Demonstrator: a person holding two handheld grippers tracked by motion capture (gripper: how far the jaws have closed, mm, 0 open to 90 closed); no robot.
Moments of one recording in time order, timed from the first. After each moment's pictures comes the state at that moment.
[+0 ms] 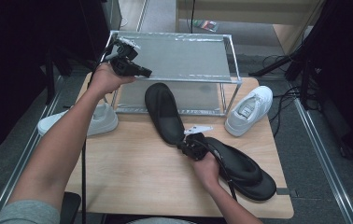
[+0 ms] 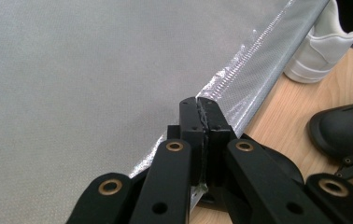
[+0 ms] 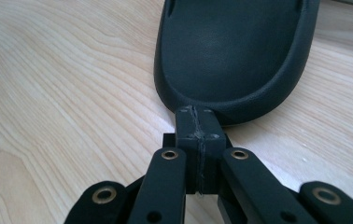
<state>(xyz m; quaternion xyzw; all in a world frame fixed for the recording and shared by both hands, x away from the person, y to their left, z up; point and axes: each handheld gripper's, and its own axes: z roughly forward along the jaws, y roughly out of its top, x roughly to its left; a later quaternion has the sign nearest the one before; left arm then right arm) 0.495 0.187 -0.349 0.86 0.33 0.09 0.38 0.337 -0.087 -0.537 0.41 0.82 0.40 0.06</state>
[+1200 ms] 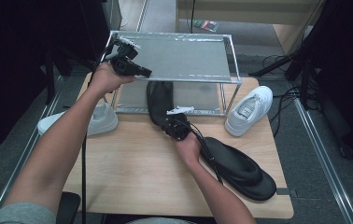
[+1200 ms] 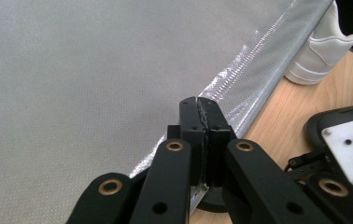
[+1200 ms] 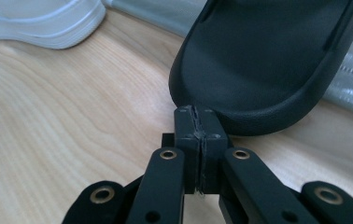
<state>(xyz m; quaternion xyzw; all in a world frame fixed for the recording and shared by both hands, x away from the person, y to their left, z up) 0.498 0.189 -0.350 0.86 0.34 0.07 0.38 0.396 -0.028 -0.524 0.39 0.82 0.42 0.08</state>
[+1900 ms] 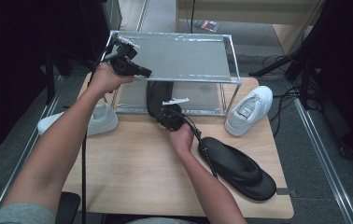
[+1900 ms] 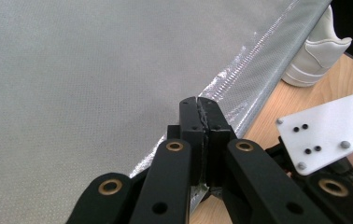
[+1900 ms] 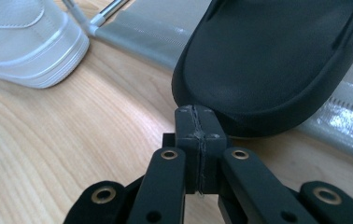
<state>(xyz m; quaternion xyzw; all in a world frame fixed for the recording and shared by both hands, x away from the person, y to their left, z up) 0.499 0.190 -0.351 0.85 0.34 0.07 0.38 0.430 -0.008 -0.526 0.42 0.80 0.43 0.07</state>
